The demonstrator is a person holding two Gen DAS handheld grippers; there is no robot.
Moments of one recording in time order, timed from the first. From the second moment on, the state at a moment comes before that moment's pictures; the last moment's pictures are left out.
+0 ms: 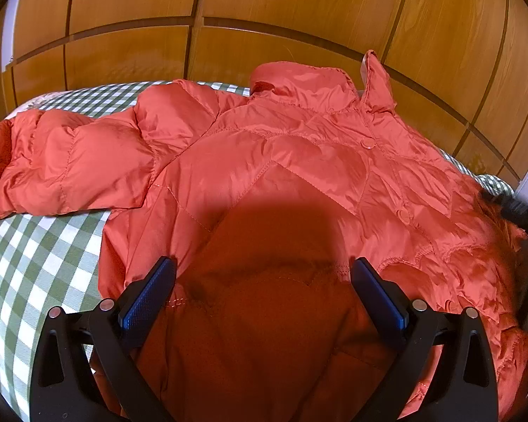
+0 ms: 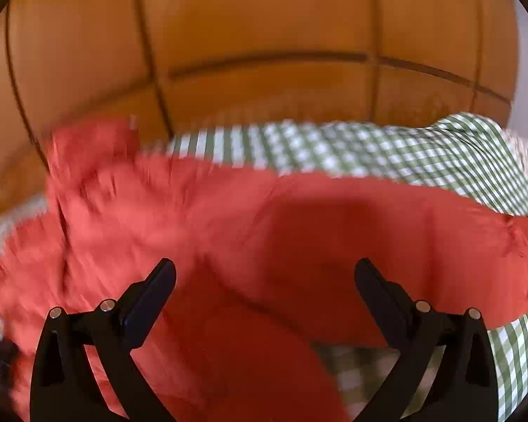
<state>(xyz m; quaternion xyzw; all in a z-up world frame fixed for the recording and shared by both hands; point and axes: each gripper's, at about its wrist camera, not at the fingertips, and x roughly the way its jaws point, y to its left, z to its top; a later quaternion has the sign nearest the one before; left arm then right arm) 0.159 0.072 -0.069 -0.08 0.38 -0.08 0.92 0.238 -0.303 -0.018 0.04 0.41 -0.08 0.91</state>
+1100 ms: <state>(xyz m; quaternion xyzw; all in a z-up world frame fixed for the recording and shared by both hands) 0.105 0.284 -0.047 -0.31 0.31 0.13 0.89 0.230 -0.325 -0.044 0.07 0.44 -0.10 0.89</state>
